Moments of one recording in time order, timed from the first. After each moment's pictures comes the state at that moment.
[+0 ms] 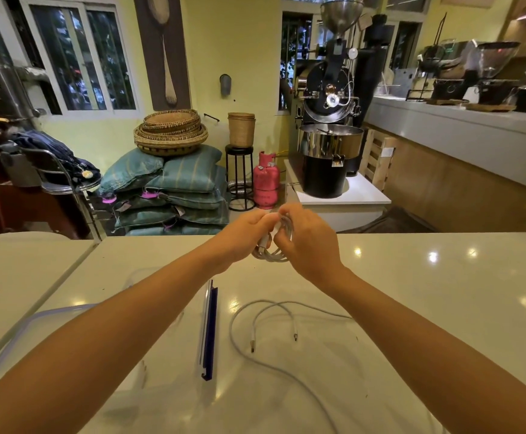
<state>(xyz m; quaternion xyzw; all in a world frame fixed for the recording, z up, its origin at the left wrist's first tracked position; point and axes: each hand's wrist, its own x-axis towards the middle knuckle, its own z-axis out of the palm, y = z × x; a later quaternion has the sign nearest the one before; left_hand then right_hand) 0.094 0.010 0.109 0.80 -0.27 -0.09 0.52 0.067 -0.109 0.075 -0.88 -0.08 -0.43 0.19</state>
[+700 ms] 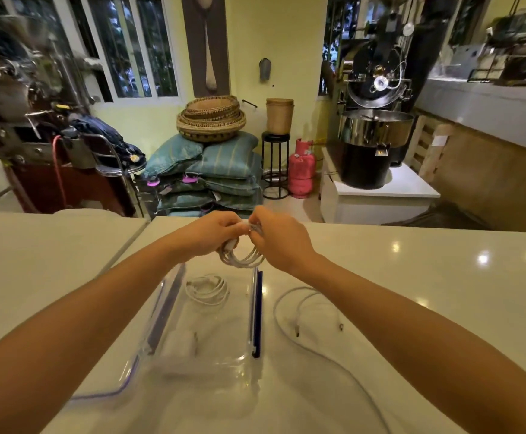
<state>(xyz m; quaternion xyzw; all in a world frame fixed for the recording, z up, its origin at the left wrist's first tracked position) 0.119 0.120 0.093 0.89 -0.19 -0.11 0.40 0.088 -0.016 0.078 -0.95 -0.13 -0.18 0.22</state>
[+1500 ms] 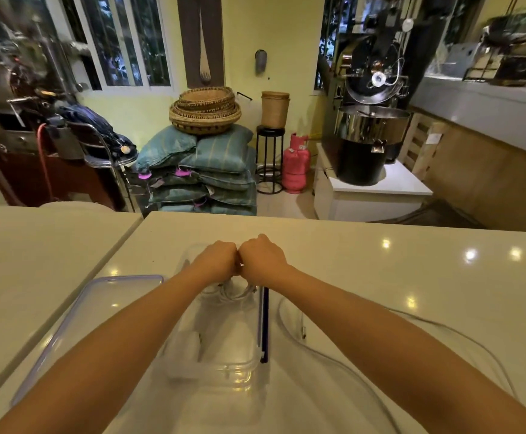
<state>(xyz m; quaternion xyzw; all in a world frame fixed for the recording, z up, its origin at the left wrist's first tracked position) 0.144 0.109 0.029 0.98 -0.12 -0.11 0.06 0.122 0.020 0.029 -0.99 -0.10 -0.01 0.07</state>
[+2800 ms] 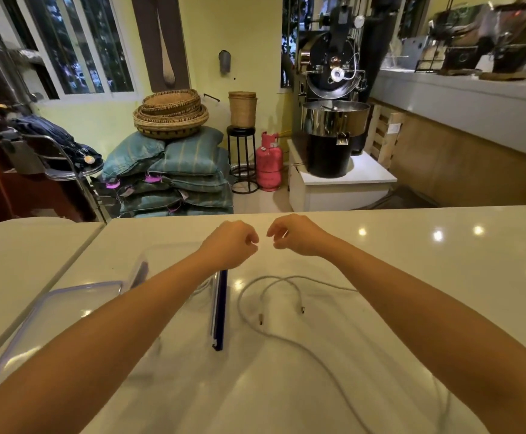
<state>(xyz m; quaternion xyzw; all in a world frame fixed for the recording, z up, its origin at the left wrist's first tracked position) 0.111 0.035 0.057 0.95 -0.25 -0.02 0.18 0.094 -0.115 0.055 -0.96 -0.05 0.01 0.29</state>
